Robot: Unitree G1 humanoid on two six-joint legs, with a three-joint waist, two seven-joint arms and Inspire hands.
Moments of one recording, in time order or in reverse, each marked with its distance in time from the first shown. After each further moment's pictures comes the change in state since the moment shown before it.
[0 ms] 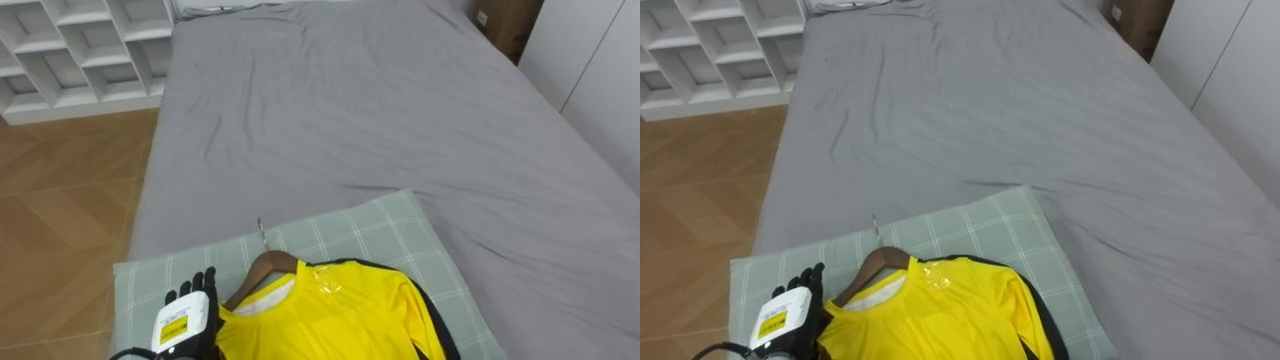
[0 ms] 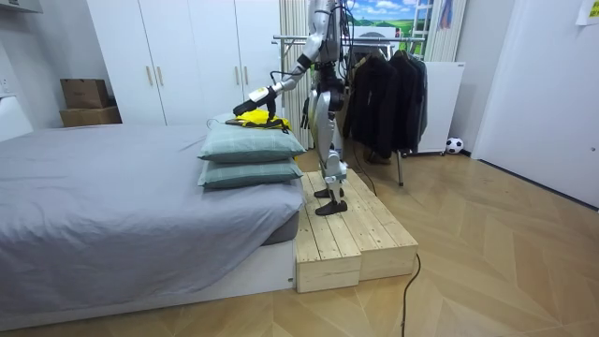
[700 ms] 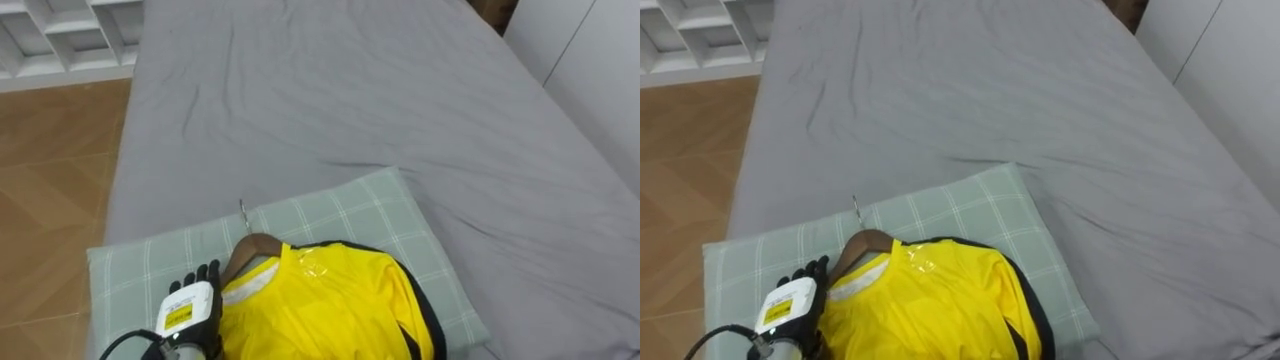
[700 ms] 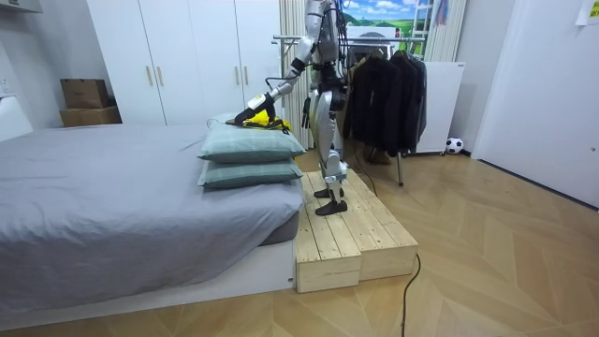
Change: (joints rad) left arm -0.116 0.007 -0.033 0.145 -0.003 -0.012 0.001; right arm -0.078 0.004 0.079 0.032 -0.013 0.000 -0.012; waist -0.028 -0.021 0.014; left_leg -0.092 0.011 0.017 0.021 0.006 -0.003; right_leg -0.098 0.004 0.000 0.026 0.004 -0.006
